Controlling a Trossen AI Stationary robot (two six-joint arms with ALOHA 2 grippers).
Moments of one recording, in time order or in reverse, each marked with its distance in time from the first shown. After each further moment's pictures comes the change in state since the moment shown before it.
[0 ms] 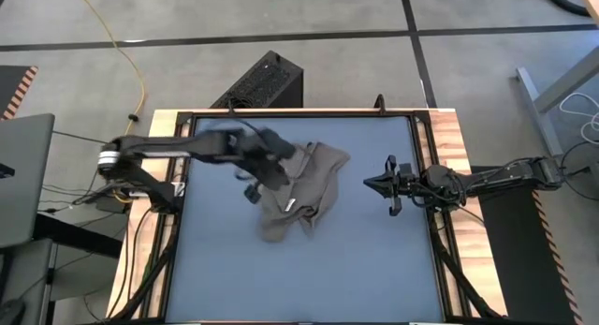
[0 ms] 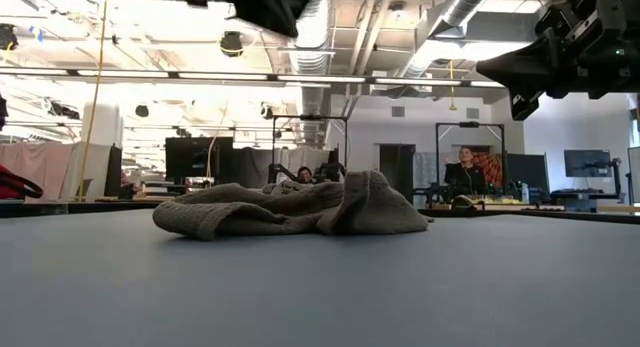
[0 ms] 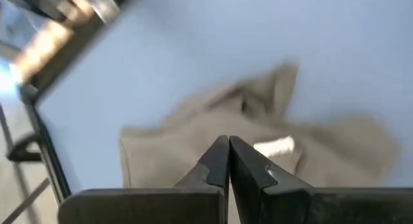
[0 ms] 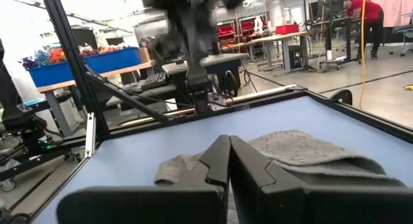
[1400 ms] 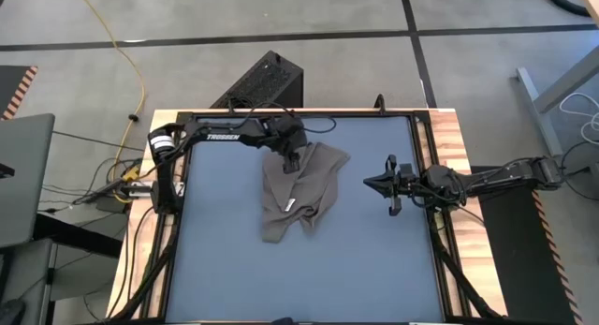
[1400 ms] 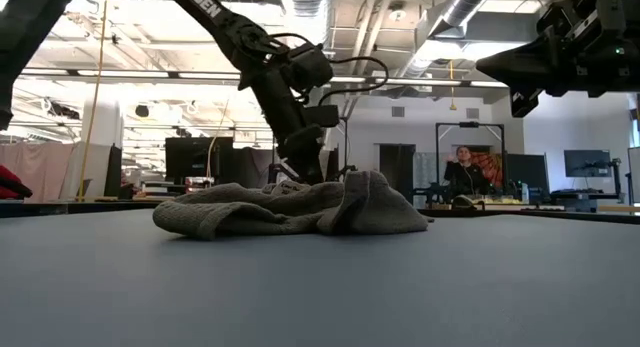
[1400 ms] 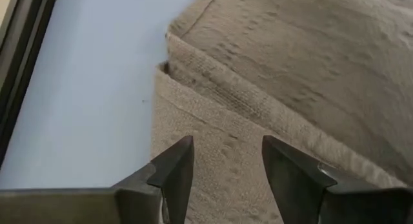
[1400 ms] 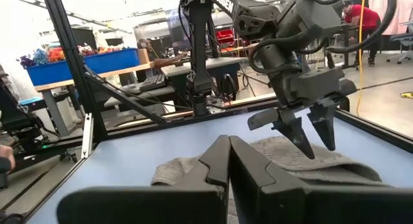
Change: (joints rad) left arm 0.280 0.471 -0.055 0.339 -0.213 -0.595; right arm 0.000 0.000 0.000 0.015 0.005 -0.027
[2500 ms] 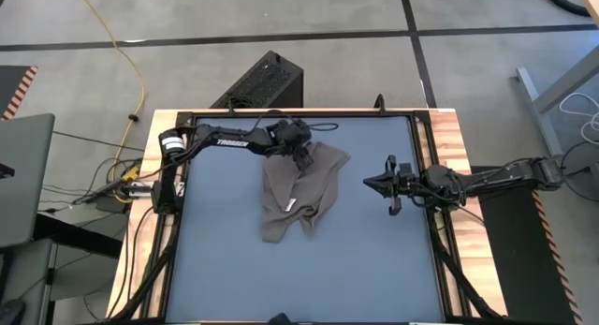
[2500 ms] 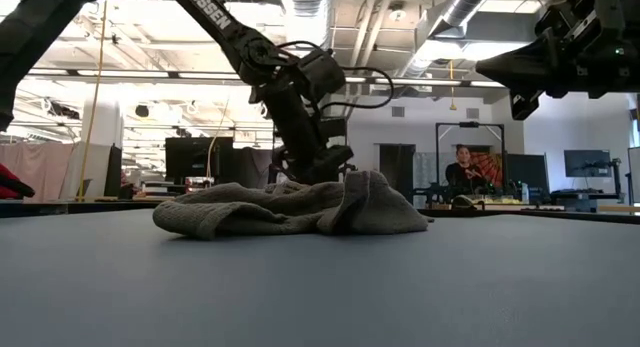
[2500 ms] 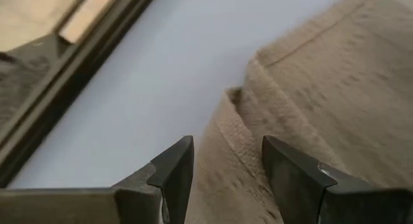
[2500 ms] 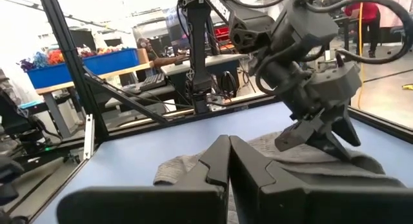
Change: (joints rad) left arm -0.045 0.087 0.001 0.170 -0.330 -0.272; right arm 0.000 0.000 0.000 -0.007 0.002 0.035
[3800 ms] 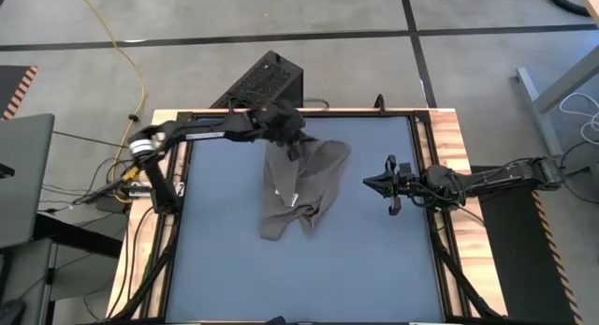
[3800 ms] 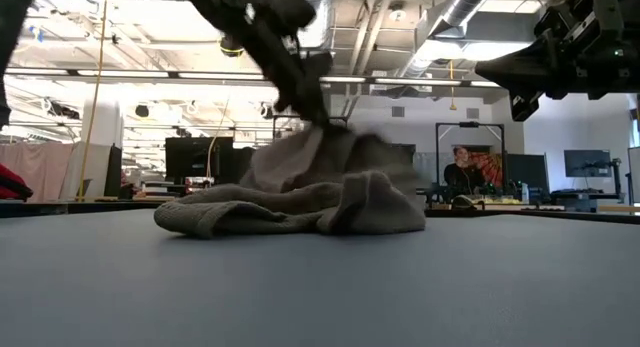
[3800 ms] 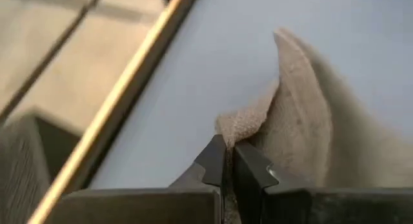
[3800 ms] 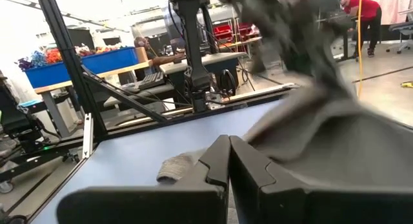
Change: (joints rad) left arm 0.051 -0.302 0.000 -0.067 0.289 0.169; right arm -0.005 0.000 0.000 -0.008 -0.001 0.002
